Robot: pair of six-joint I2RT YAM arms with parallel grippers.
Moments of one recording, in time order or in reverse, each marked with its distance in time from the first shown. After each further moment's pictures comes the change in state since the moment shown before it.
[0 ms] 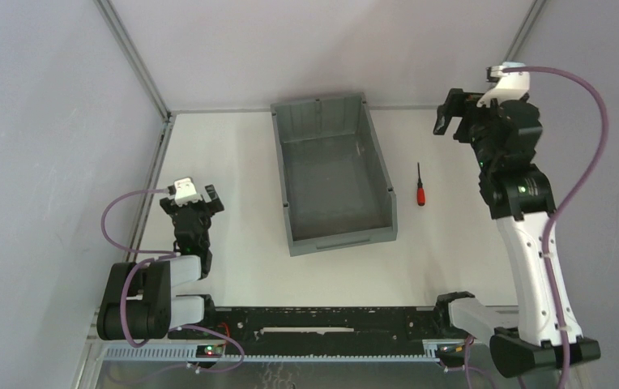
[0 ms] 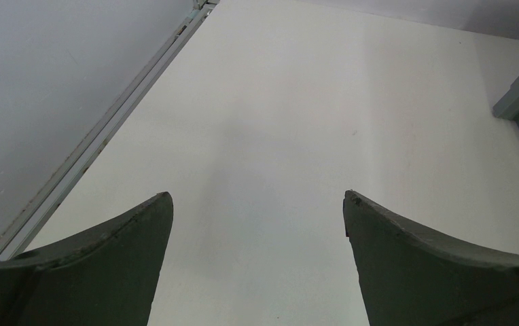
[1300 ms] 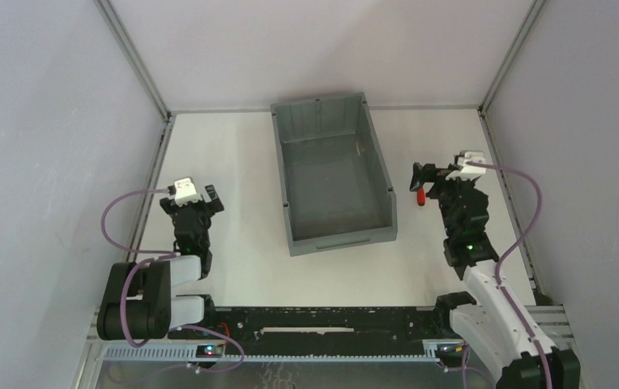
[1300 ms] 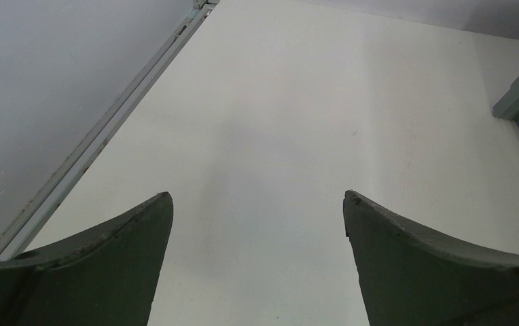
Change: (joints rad) left arm 0.000 0.000 0.000 0.000 0.000 0.000; right arm 0.046 -0.305 -0.973 0.797 -0.016 0.065
